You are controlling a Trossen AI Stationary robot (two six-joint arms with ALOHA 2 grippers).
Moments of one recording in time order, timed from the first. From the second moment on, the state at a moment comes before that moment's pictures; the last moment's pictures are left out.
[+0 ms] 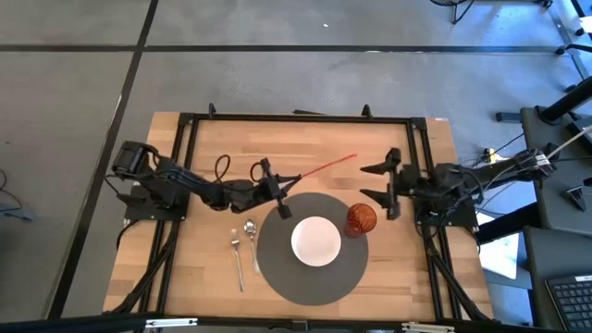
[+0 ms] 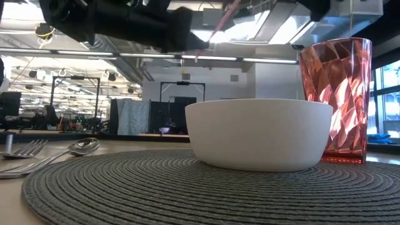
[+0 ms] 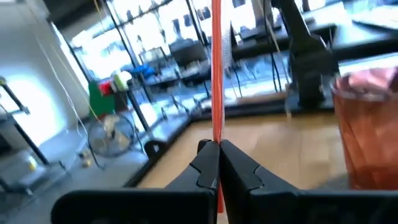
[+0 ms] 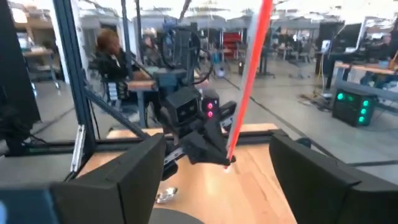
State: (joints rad) left arm -0.15 1.61 0.66 0.97 -0.64 0.31; right arm 0.26 0.66 0.53 0.24 0.37 -0.01
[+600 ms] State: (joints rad) left arm -0.19 1.63 0.67 1.09 -0.53 0.34; right arm 0.00 0.88 0.76 0.41 -0.16 0.16
